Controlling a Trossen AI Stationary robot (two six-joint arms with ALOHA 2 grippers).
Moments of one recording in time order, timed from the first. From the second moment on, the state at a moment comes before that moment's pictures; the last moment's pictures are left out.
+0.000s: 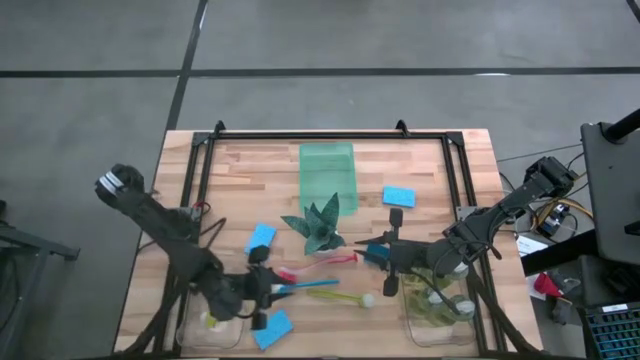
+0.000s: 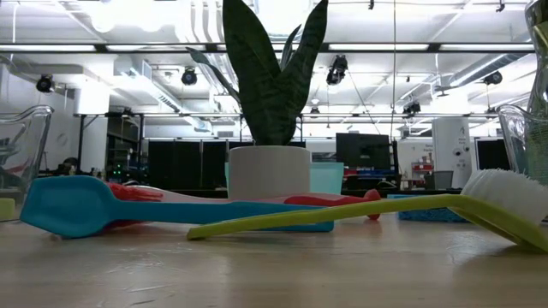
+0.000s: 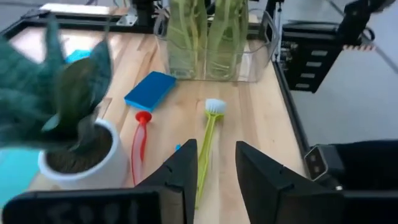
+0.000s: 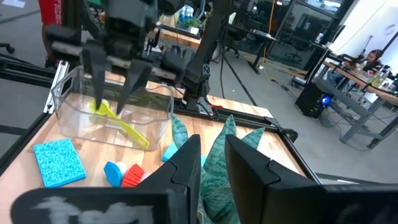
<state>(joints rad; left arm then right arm) -0.76 1.39 1.01 -0.19 -0.67 -0.50 0.58 1.31 0.99 0.09 0.73 -0.11</state>
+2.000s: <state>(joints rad) -0.67 1.88 1.28 -0.01 -0.67 -0.15 0.58 1.30 0.99 0.09 0.73 -0.09</state>
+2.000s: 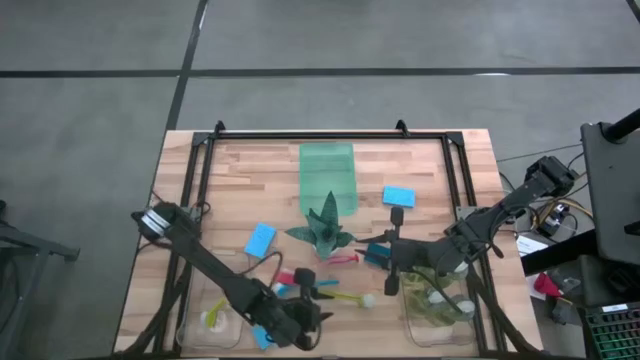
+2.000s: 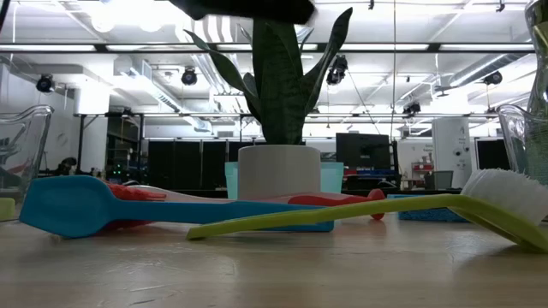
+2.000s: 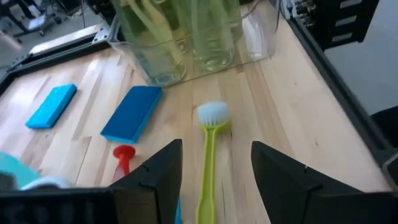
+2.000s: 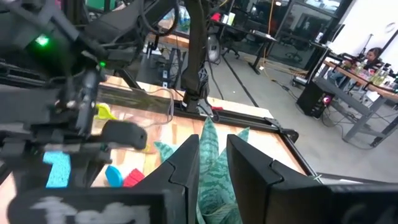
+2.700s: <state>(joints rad) -0.52 2.10 1.42 -0.02 -0.54 -0.16 0.59 1.30 0.97 0.08 0.73 -0.04</state>
